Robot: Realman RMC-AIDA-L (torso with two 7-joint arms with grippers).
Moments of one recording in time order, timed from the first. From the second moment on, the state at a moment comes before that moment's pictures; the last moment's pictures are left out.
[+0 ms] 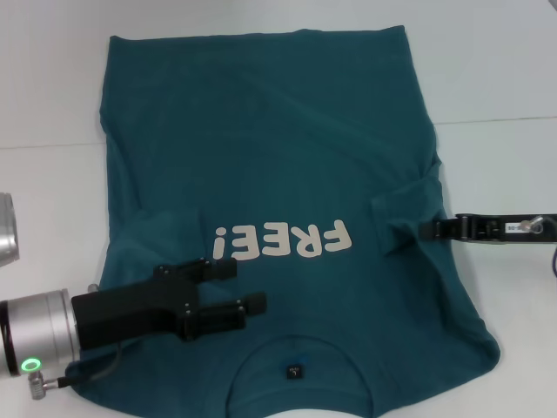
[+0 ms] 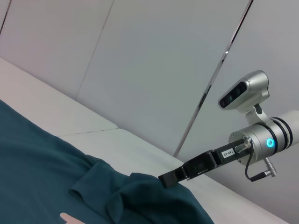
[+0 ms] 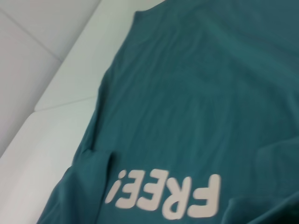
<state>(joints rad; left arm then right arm) -0.54 -2.16 0.62 0.57 2.00 1.57 -1.42 0.61 2.01 -0.58 -0.66 -2.24 -1.33 2.13</state>
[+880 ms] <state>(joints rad) -0.55 -2.16 0.62 0.57 2.00 1.56 -1.42 0.62 2.04 -0.71 -0.67 -2.24 -1.40 2.06</state>
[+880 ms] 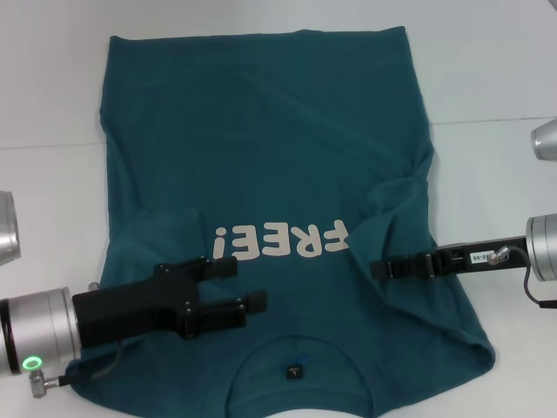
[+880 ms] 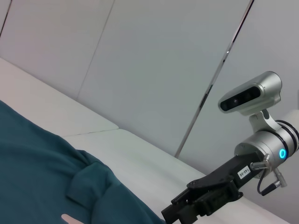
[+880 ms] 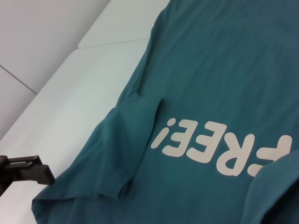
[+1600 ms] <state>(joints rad) -0.55 -2.16 0.62 0.57 2.00 1.56 -1.42 0.64 2.07 -0.66 -0.66 -2.23 -1.25 2.07</state>
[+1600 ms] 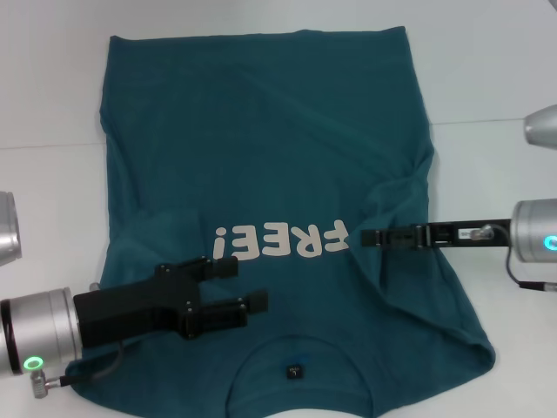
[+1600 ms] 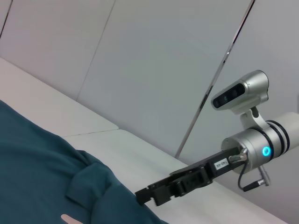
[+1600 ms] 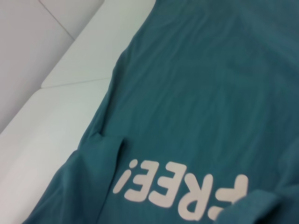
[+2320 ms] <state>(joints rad) -0.54 -2.16 0.61 0.57 2.00 1.55 -1.42 0.70 2.09 -0.71 -0.56 -2.10 -1.31 1.98</state>
